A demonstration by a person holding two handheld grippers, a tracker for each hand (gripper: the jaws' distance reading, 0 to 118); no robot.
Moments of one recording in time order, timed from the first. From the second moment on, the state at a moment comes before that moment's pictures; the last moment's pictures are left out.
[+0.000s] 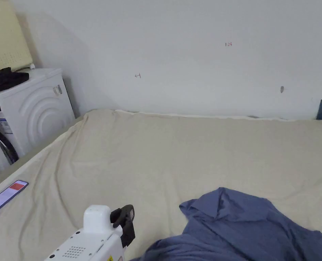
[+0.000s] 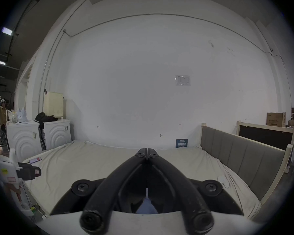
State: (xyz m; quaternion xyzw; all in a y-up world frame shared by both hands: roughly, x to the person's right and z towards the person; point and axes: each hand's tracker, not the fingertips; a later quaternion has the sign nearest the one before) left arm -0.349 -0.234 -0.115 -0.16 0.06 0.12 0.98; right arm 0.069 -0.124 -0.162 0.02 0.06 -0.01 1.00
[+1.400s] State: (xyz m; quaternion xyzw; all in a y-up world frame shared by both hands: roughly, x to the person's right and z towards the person) left arm -0.384 -0.314 -0.162 -0.21 0.04 0.25 0.95; right arm -0.022 -0.292 -0.434 -0.27 0.27 0.16 0.91
